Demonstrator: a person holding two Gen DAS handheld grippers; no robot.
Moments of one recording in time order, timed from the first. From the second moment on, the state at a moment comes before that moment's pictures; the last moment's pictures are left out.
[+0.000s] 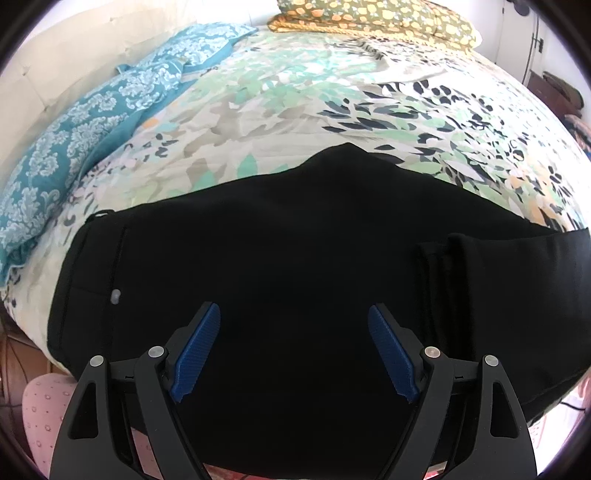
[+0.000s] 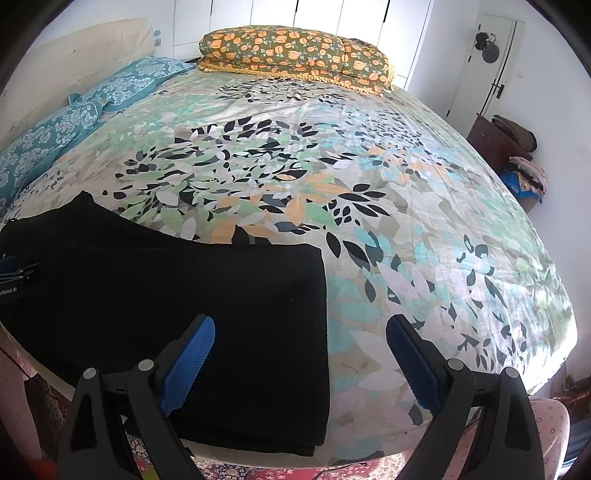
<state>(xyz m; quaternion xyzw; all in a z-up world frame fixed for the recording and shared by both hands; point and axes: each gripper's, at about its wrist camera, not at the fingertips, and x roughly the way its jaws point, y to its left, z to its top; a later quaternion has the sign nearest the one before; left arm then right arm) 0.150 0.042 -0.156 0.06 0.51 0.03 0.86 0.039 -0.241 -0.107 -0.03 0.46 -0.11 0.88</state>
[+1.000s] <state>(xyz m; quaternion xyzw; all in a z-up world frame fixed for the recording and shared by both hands) 0.160 0.103 -0.148 -0.03 0.50 0.09 0.86 0.042 -0.230 -0.109 -0.04 0.45 -0.09 0.89</state>
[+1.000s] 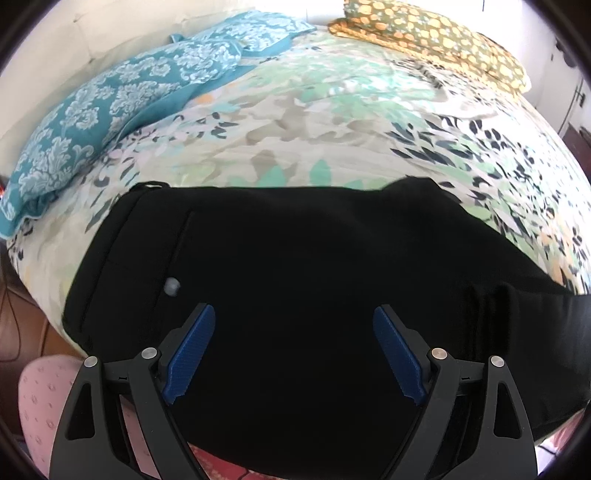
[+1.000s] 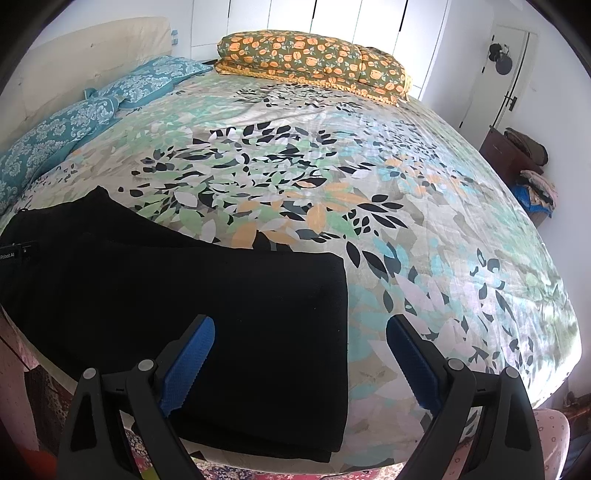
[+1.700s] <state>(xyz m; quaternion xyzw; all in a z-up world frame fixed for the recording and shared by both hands) 0.205 0.293 -0.195 -0.23 0.59 0.05 0.77 0.044 -0.222 -0.115 -0.04 0.47 -0.06 0.88</state>
